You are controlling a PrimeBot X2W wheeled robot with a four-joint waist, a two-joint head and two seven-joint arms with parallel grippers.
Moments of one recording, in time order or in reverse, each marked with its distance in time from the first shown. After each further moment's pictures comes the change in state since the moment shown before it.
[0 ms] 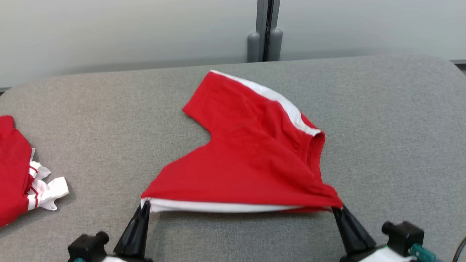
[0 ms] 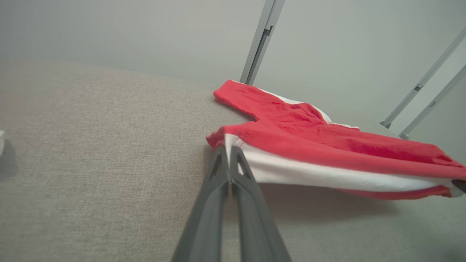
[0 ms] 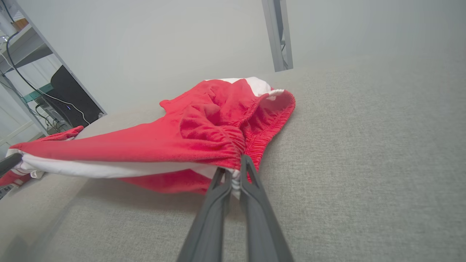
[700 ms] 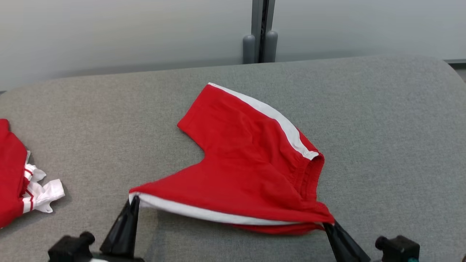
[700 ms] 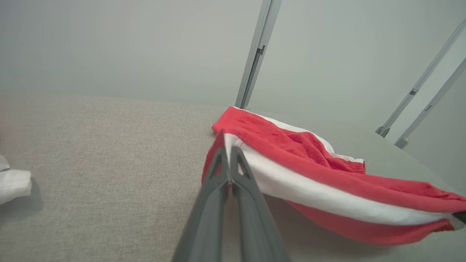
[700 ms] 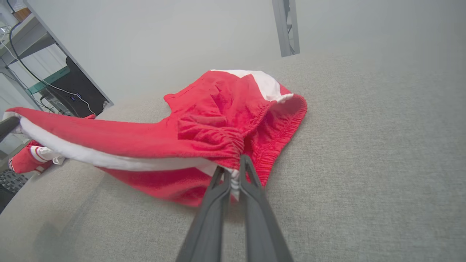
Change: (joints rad) left arm 0.169 0.063 0.024 -0.330 -0.001 0.100 0.103; right arm 0.220 0.070 -0.054 -0.268 -0.100 0.000 0.155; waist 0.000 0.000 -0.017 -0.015
